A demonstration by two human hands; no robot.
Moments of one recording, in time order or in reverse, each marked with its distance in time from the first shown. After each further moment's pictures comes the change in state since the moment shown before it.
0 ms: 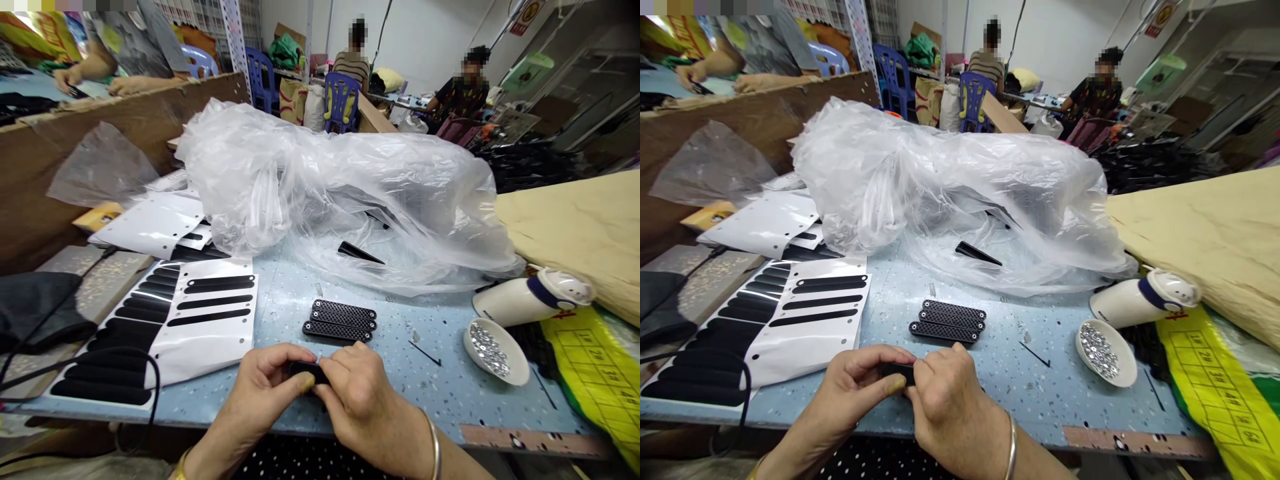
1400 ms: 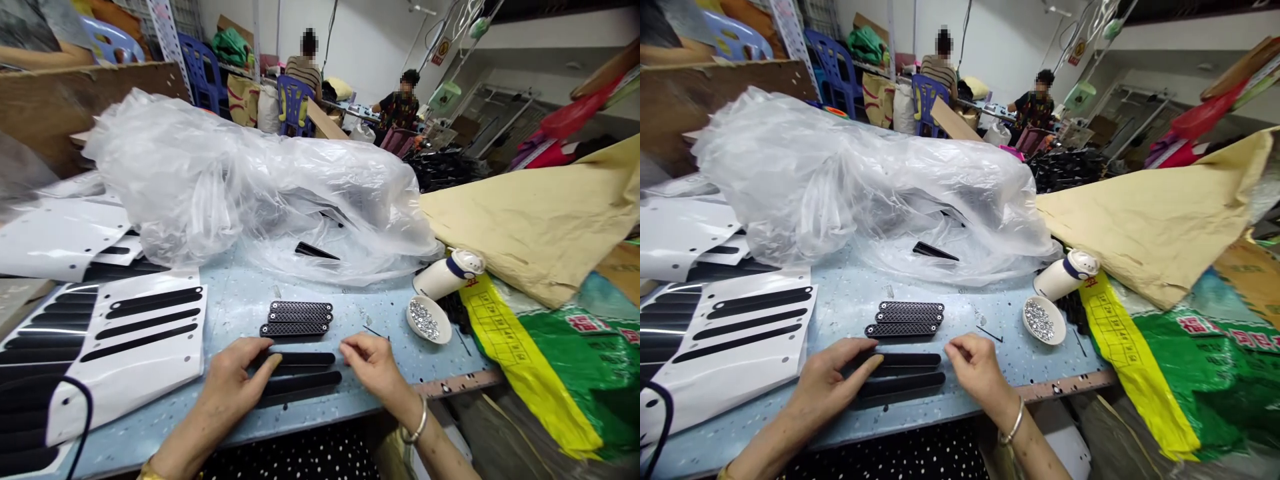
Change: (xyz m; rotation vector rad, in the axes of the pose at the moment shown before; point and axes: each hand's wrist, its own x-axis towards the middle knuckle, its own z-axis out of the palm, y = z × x) left_hand 0.033 -0.032 -0.003 0.753 0.073 0.398; right_hand -0.066 0.073 -0.008 0.270 0.333 0.560
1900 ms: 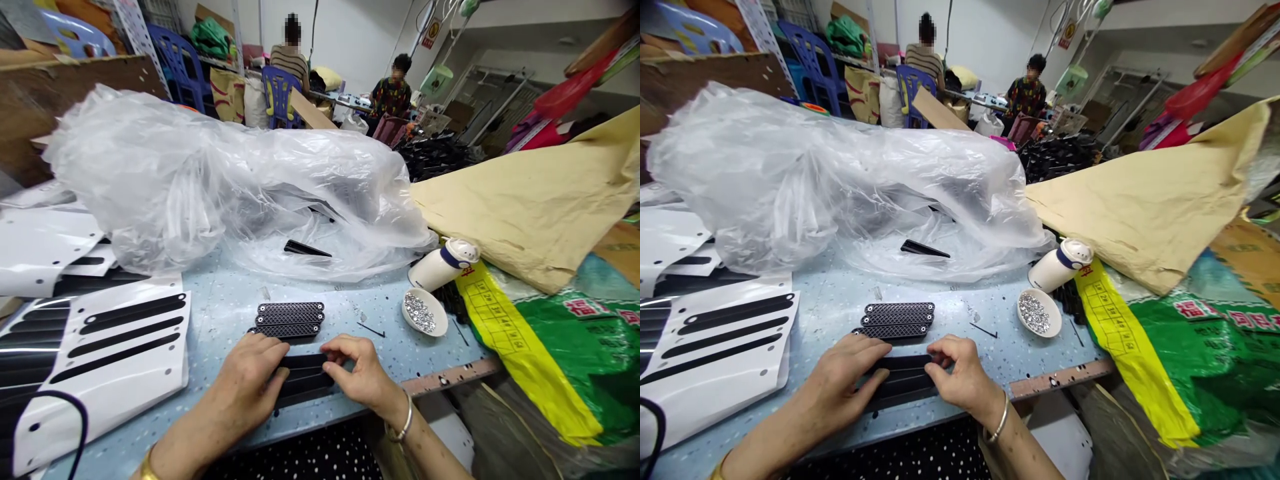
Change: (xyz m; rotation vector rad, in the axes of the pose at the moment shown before) left_hand 0.018 0.031 0.007 0.230 -0.180 0.526; right_hand -0.005 0.006 0.016 0.245 -0.114 0.005
